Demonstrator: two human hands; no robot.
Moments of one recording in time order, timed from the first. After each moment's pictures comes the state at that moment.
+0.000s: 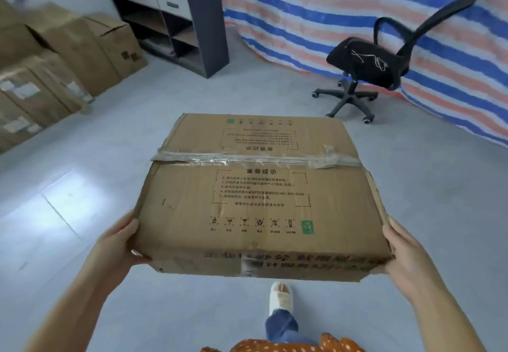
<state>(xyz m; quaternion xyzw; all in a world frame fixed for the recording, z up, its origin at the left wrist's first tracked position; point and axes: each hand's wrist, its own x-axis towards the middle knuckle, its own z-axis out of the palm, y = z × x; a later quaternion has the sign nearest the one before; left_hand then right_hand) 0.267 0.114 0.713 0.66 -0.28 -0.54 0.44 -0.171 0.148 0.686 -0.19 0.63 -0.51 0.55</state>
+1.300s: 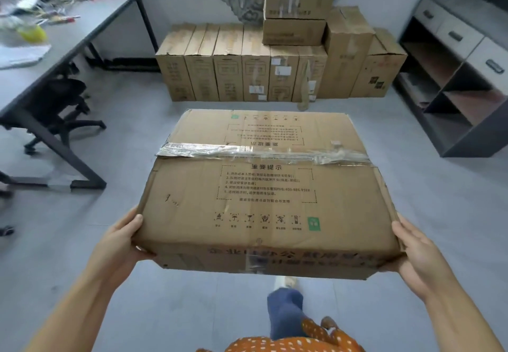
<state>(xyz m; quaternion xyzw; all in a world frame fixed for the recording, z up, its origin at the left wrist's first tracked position) 0.717 0.064 0.714 0.69 0.04 -0.28 0.67 0.433 -0.274 0.713 -0.46 0.47 -0.21 0.72</state>
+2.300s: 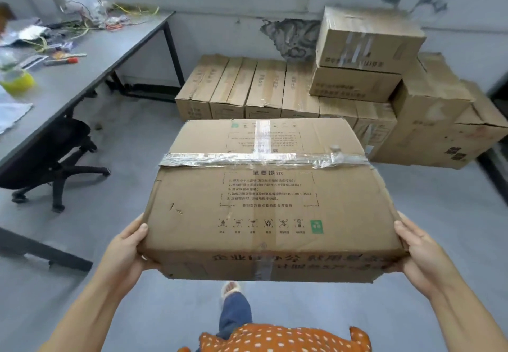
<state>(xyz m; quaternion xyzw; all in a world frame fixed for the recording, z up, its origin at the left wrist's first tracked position) 1.227 -0.199 0.693 0.68 0.11 -0.22 0.69 1.004 -0.579 0.703 -0.53 0.44 -0.14 0.71</state>
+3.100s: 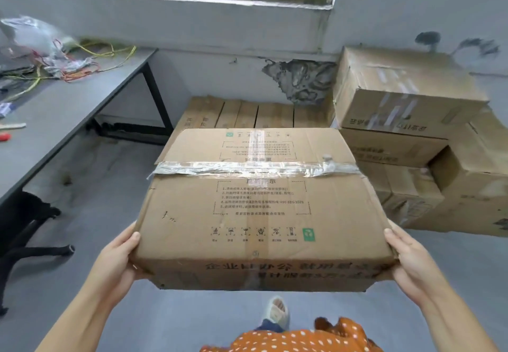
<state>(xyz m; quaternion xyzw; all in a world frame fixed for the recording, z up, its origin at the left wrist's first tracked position) 1.656 -0.405 0.686 0.68 0.10 -0.22 0.69 1.426 -0.793 0.689 -0.52 0.42 -0.14 0.73</state>
